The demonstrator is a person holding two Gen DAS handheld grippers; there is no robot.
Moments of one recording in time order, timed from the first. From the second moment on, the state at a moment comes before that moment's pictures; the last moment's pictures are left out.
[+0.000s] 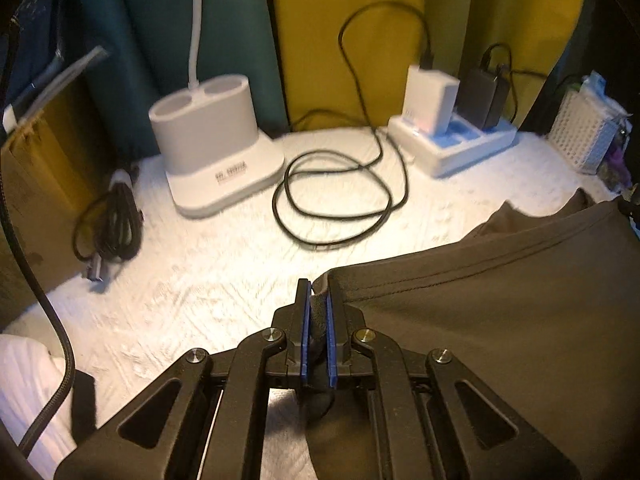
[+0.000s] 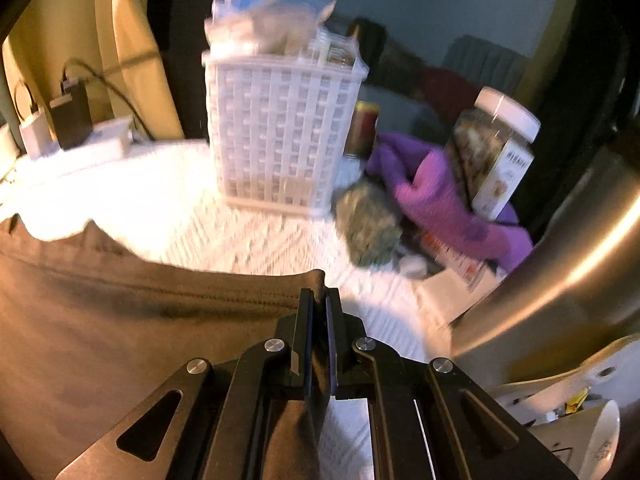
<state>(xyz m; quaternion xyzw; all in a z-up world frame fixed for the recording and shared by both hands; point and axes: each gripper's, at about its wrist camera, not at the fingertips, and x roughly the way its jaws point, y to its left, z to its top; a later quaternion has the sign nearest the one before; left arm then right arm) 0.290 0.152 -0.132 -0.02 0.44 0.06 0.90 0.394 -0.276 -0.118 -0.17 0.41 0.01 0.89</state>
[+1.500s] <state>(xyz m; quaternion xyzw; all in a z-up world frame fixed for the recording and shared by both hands) 0.070 0.108 -0.098 -0.07 0.39 0.01 0.92 0.160 -0.324 -0.065 -0.12 0.37 -0.03 0.92</state>
